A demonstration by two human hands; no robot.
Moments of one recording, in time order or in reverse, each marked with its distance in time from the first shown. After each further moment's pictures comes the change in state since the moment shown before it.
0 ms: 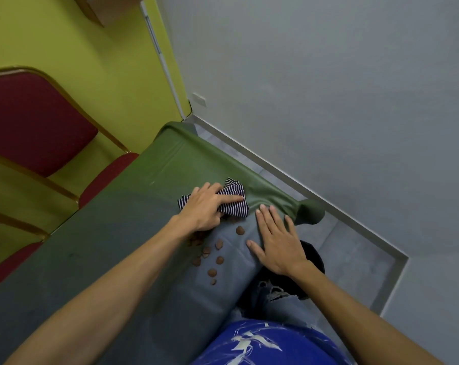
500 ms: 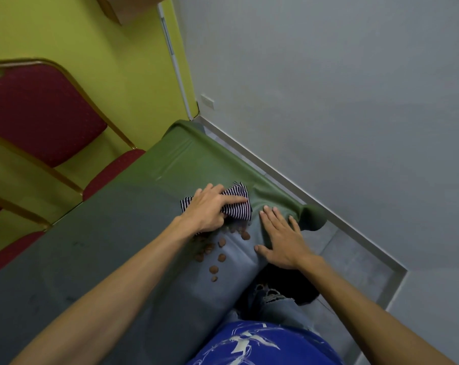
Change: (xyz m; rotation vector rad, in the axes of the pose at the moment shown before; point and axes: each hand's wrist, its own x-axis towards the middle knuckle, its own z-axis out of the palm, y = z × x) left_hand -0.020 0.007 -0.006 -0.088 0.007 -0.047; right_hand 0.008 0.010 -0.020 0.060 -0.161 -0.061
